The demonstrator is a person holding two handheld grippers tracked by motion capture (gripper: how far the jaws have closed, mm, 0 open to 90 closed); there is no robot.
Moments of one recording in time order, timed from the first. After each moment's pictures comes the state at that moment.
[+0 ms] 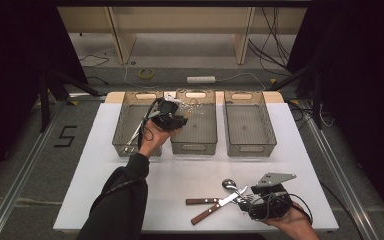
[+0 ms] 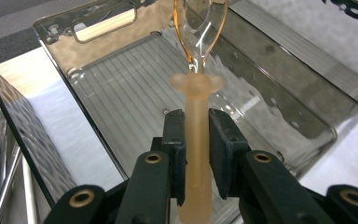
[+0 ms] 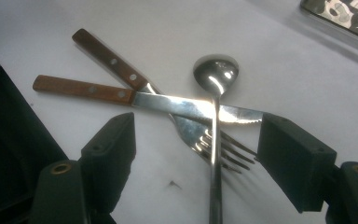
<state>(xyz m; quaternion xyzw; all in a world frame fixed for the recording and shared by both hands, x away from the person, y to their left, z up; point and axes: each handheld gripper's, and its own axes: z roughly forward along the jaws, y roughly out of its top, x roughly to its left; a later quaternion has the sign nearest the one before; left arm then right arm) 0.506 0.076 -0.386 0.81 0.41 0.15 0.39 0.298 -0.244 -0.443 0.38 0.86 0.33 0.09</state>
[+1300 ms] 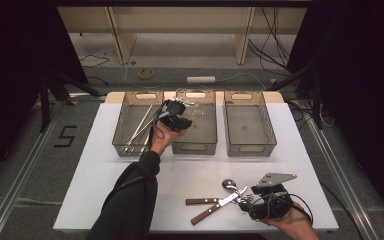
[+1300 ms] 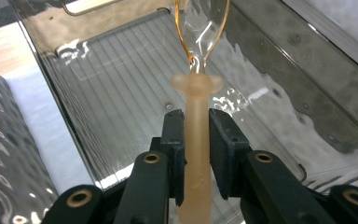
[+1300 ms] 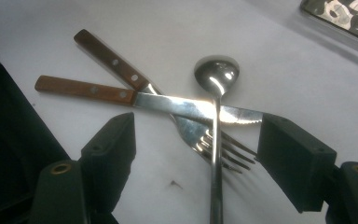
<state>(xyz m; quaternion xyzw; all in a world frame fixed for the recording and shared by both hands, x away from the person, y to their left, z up) 0.526 0.053 -0.412 0.81 0.45 0.14 0.35 0.297 -0.244 -0.441 0.38 0.86 0.33 0.09</state>
